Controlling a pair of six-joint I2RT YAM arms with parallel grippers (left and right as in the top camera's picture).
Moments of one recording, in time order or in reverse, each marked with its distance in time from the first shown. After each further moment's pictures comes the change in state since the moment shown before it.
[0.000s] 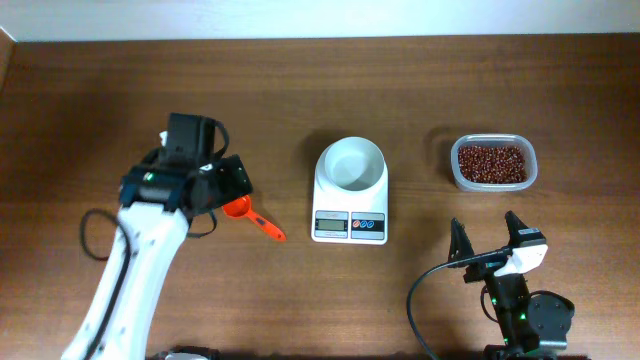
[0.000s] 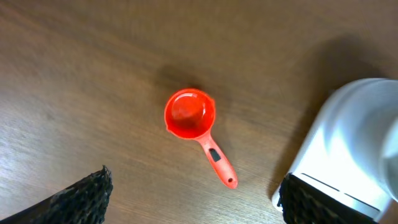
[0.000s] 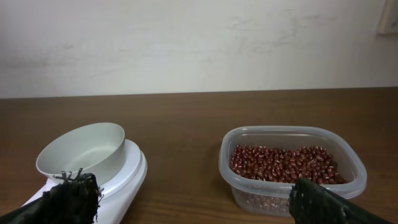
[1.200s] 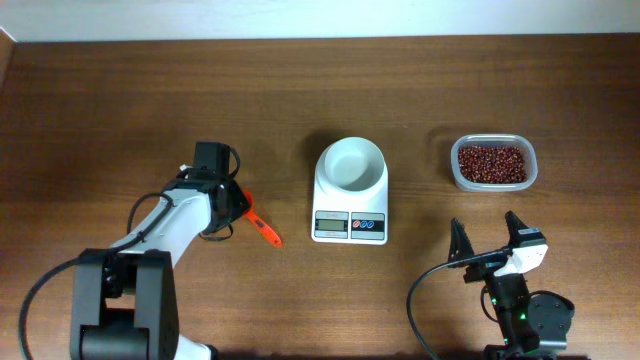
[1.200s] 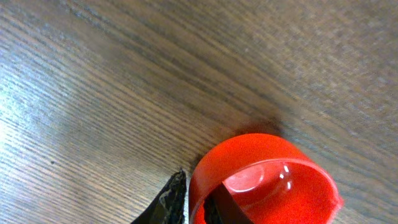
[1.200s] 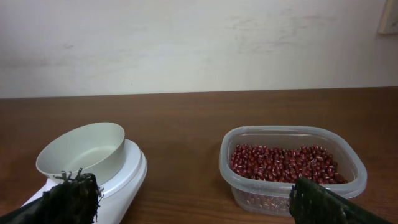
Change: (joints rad) left arm 0.061 0.317 -0.315 0.502 0.007 -0.088; right arm 0.000 0.000 0.000 0.000 0.000 0.000
